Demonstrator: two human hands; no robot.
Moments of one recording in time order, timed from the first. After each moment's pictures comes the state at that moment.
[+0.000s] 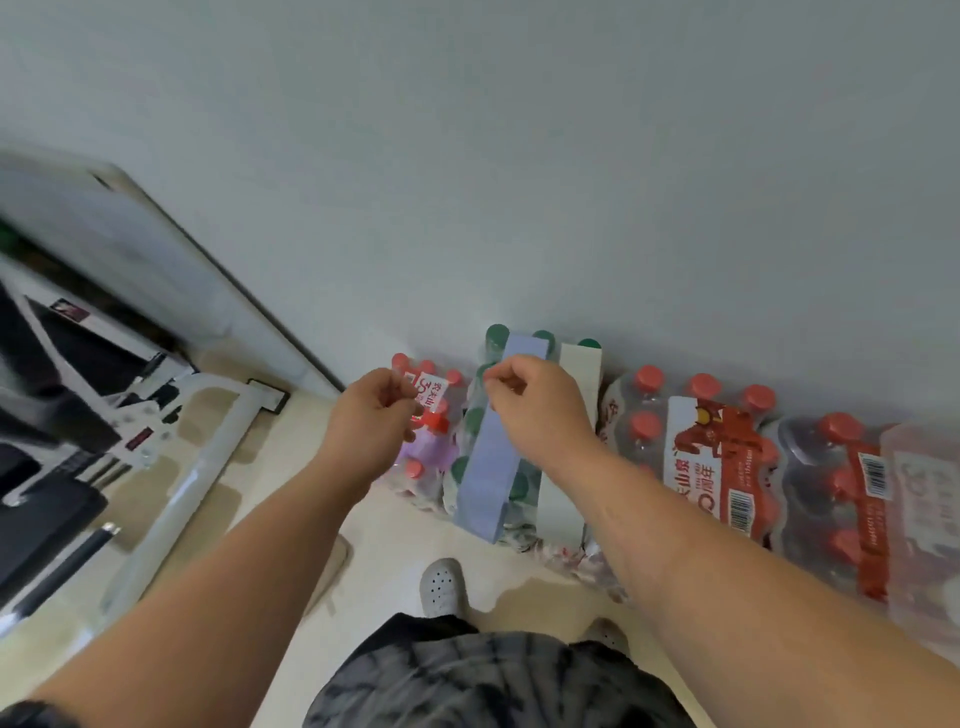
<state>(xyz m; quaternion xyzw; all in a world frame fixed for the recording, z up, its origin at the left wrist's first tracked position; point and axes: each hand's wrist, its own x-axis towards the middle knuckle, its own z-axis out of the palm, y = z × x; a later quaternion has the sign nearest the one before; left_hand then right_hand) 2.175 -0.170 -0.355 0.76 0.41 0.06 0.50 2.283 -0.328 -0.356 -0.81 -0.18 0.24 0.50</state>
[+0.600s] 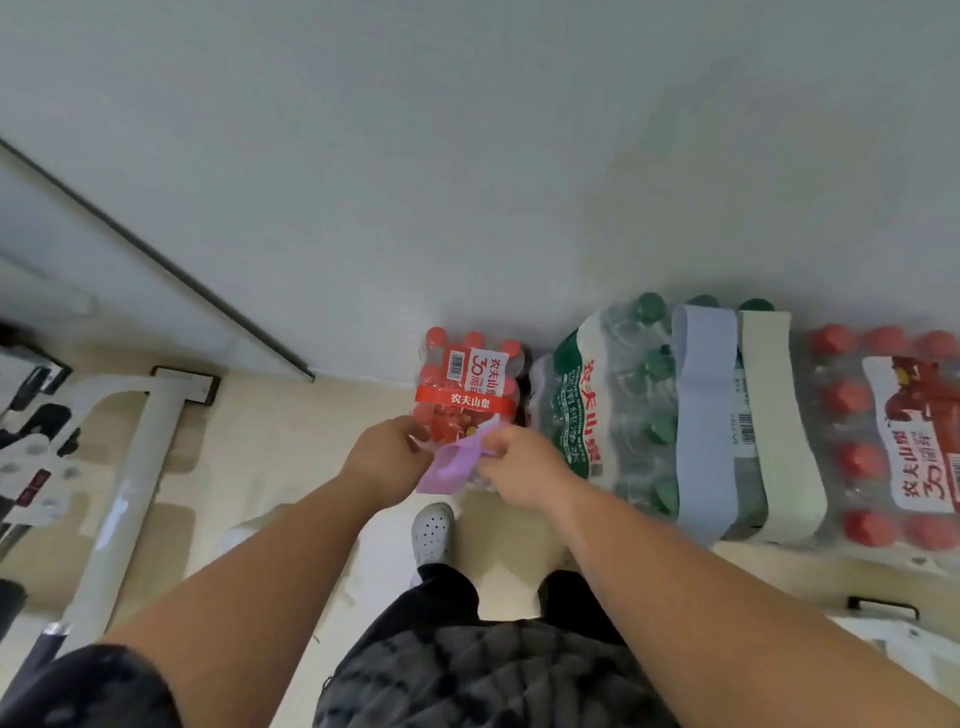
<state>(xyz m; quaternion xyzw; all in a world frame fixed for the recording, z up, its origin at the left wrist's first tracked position) 2.154 0.043 -0.526 0.85 0.27 -0.26 0.37 2.207 -0.137 -0.502 -0.84 0.00 0.45 0.30</state>
